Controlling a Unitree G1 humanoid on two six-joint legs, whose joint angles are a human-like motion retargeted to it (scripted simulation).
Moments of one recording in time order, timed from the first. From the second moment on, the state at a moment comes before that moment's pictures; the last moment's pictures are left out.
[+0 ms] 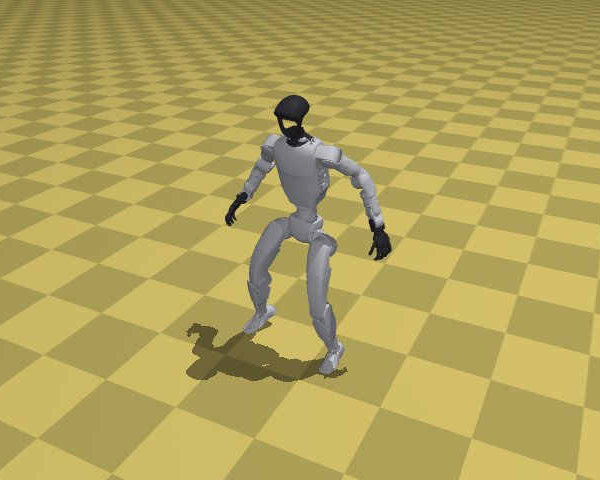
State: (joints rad) left arm 0.55 0.50 -0.10 0.82 0.12 -0.06 0.02; right arm 0.37 -0.61 0.00 0.79 0.07 -0.02 -0.15; waist 0.07 0.09 0.25; left_leg -0.14 0.17 0.09 0.54 -0.15 -0.09; right_leg -0.16 -0.33 -0.15 0.48 0.34 0.19
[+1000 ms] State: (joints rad) left arm 0.62 0.65 -0.04 0.66 0.33 0.07 0.05; right arm -0.21 -0.64 0.08 0.59 0.26 -0.03 -0.41; waist 0.50 0.10 0.16; left_leg 0.01 0.27 0.16 0.39 -0.16 -0.08; right_leg -0.35 -0.50 -0.65 0.79 0.05 0.21
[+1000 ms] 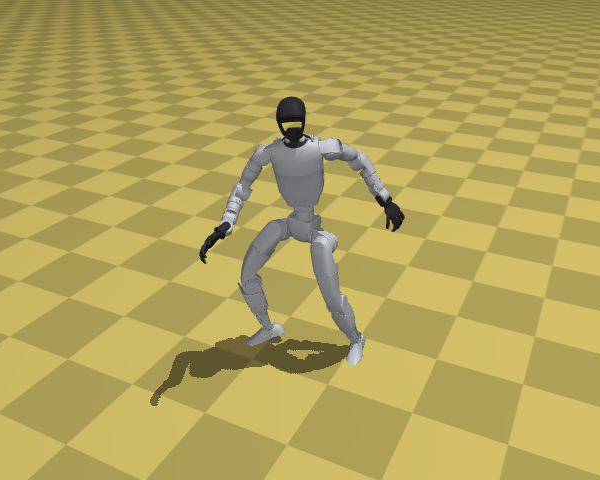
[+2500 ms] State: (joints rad) left arm -0.68 0.69 -0.59 0.47 0.30 0.03 0.26; right arm 0.49 -0.58 -0.23 0.83 0.40 0.04 -0.16; waist -0.35 0.17 0.23; left_leg 0.07 -0.43 0.09 0.08 0.24 -0.26; right_leg -0.31 0.15 -0.54 0.15 0.34 0.26
